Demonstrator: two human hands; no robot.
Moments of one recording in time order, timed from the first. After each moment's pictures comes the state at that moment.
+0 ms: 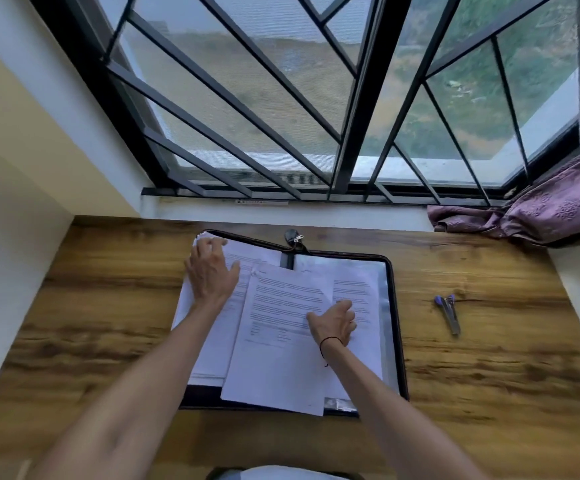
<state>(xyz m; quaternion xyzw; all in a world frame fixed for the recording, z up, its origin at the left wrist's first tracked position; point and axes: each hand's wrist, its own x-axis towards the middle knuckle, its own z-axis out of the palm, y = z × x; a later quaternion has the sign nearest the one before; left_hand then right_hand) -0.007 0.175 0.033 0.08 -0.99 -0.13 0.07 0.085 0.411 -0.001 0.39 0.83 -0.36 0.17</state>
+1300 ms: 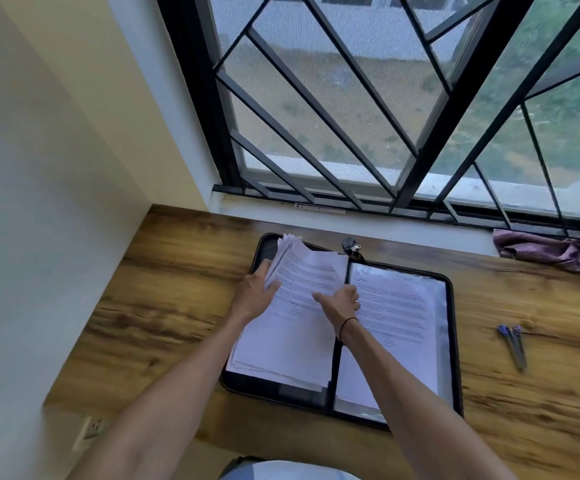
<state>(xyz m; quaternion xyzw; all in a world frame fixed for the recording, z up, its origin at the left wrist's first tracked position) 0.040 0.108 0.035 0.01 -0.92 -0.39 -0.08 0.035 0.321 0.002 0.27 0.81 -0.47 0.21</state>
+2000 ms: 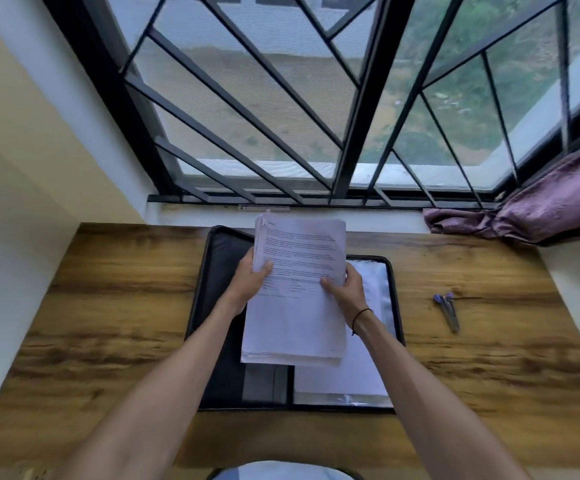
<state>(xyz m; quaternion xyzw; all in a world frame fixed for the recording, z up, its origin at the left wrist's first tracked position) 0.006 0.209 0.059 0.03 -0.74 -0.65 -0.16 0.048 0.453 0.031 0.18 0.71 -0.68 0.06</state>
